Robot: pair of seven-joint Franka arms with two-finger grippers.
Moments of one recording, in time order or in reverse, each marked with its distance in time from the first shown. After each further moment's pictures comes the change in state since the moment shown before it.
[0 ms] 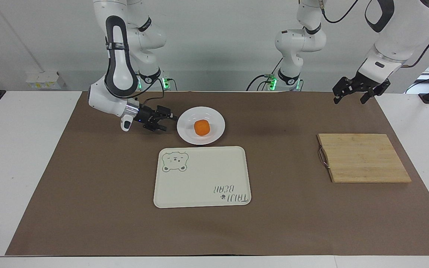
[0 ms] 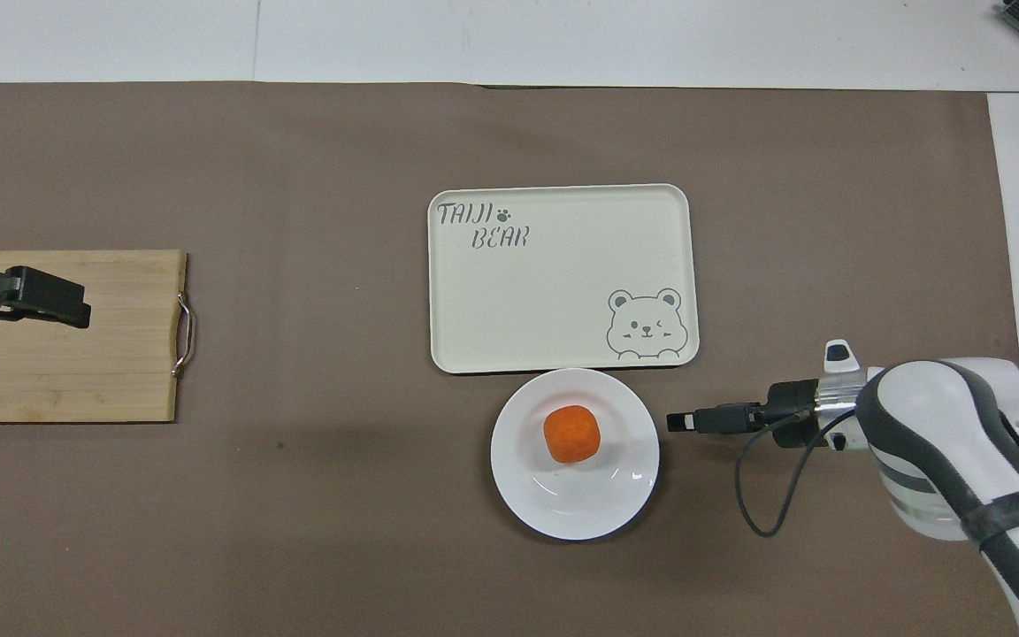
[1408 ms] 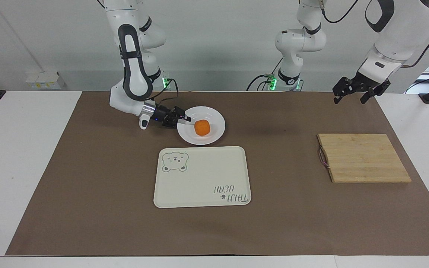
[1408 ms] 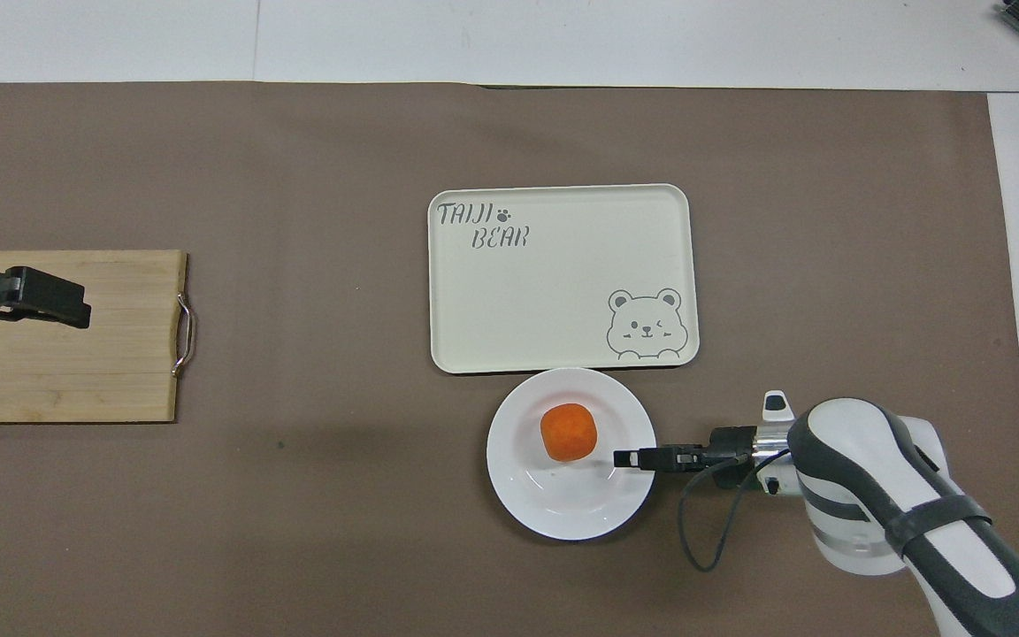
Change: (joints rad) left arm 0.000 0.000 0.000 0.000 0.000 0.000 0.000; right arm 0.141 0.014 -0.004 -0.085 0.184 0.095 -0.044
